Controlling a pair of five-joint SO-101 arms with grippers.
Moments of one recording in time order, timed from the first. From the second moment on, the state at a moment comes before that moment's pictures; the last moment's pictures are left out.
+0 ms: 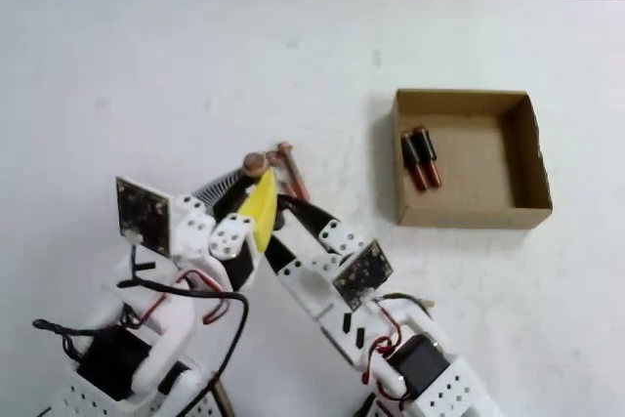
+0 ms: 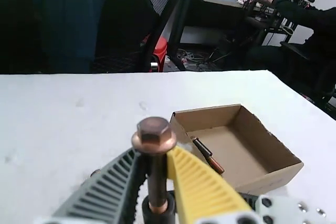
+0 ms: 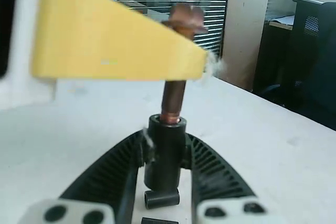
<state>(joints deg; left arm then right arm) 24.1 -89.9 68.7 44.4 16.4 -45.3 -102.5 96.4 18.0 7.4</state>
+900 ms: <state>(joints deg) 24.0 -90.1 72.4 50.9 16.5 -43.4 -102.4 96.4 18.8 7.4</state>
